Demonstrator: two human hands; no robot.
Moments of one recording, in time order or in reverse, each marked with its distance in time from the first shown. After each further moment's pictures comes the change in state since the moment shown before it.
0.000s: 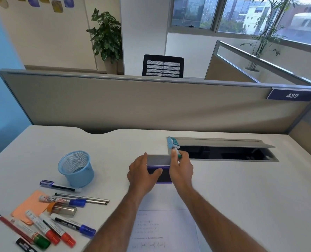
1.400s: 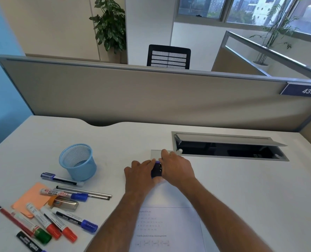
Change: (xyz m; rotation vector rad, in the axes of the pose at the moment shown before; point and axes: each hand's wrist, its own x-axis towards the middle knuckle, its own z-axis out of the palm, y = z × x) left_hand 0.004 -0.030 0.001 0.470 -0.094 0.190; right_hand 0.016 0.015 0.021 -0.859 -0.324 -0.622
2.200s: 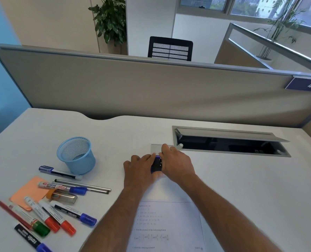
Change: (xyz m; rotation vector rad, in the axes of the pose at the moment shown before) left_hand 0.000 -0.007 0.013 0.023 0.045 0.032; right_hand -0.001 0.004 0.010 0.024 0.041 -0.010
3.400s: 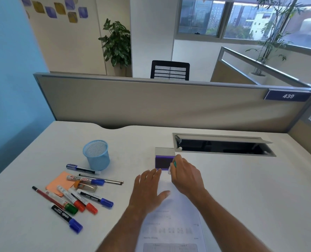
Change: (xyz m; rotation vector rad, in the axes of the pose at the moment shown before) left_hand -0.106 0.018 -0.030 -0.041 -0.073 0.114; right_hand -0.090 -0.016 -0.046 0.193 0.049 0.129
